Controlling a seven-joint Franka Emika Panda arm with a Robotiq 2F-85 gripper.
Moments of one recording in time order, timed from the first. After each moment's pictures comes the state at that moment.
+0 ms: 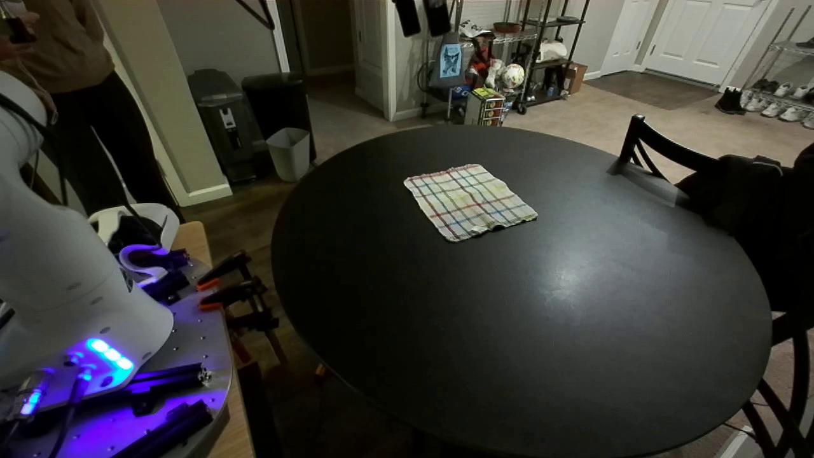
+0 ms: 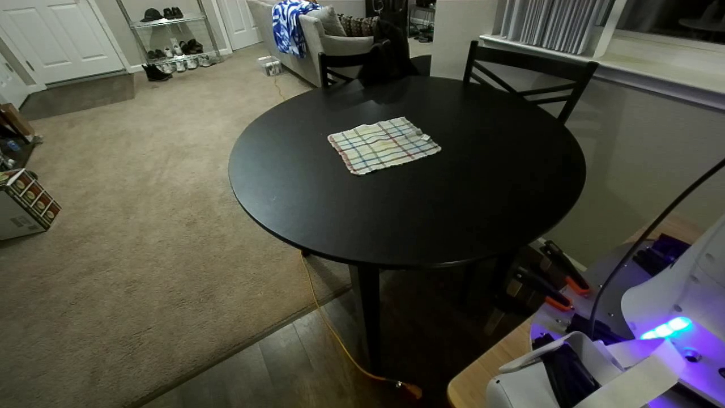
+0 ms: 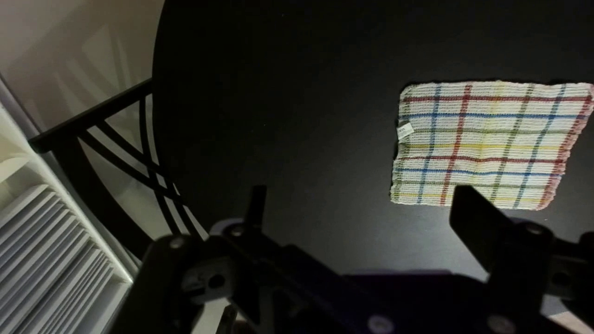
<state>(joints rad) -0.13 -0.43 -0.05 -2.25 -0.22 2.07 0.12</state>
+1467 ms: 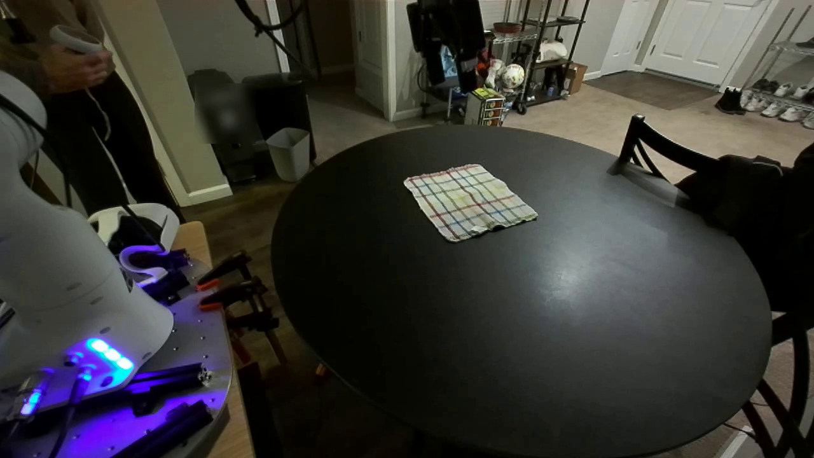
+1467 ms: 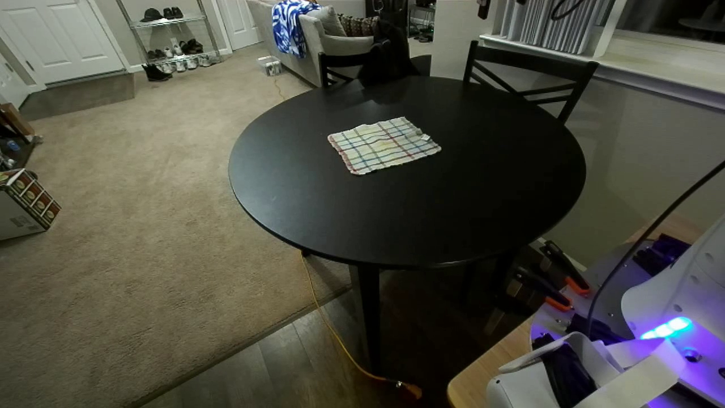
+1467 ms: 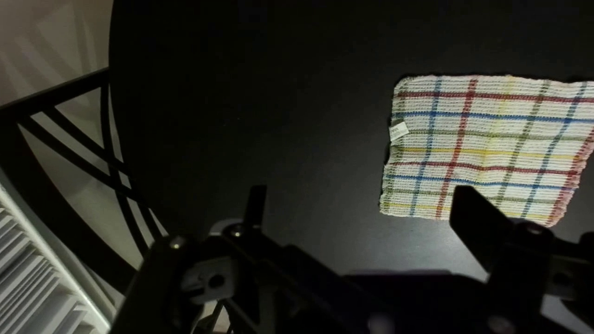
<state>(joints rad) -0.13 -0.23 -0.03 -2.22 -0.22 2.22 0.13</state>
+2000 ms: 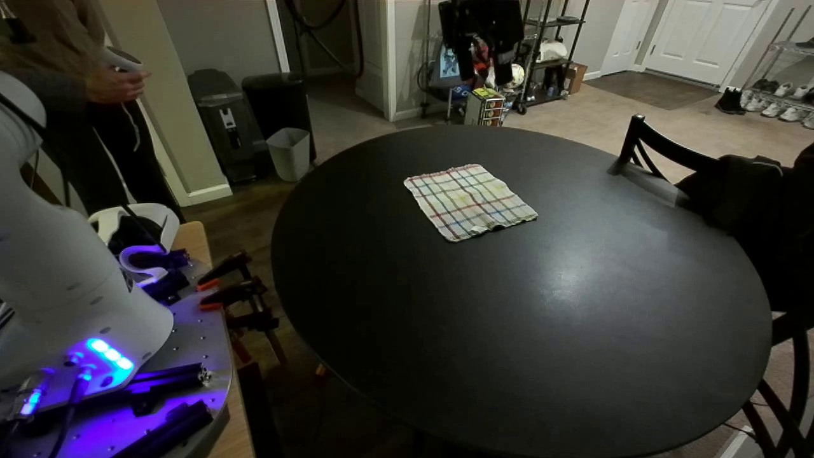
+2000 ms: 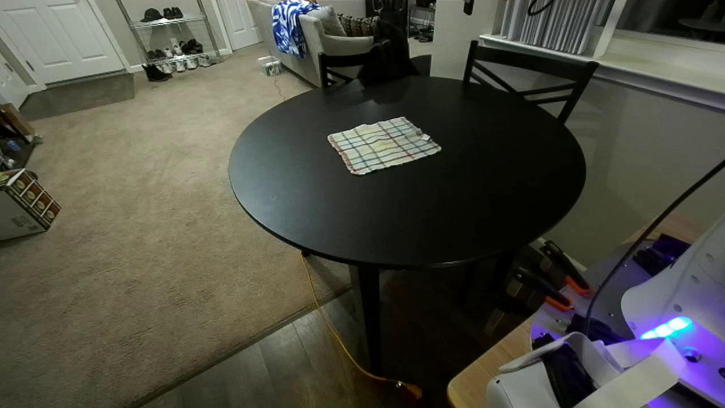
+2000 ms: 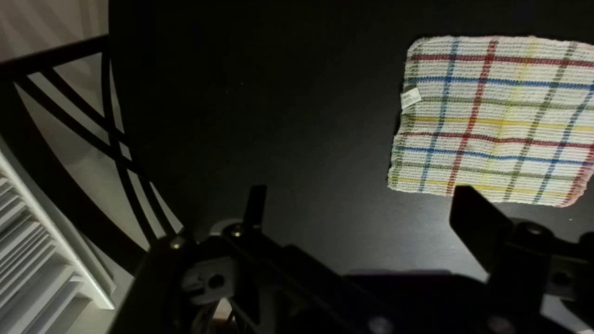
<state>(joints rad) -0.13 -0.08 -0.03 -2.06 -0.24 2.21 0.13</state>
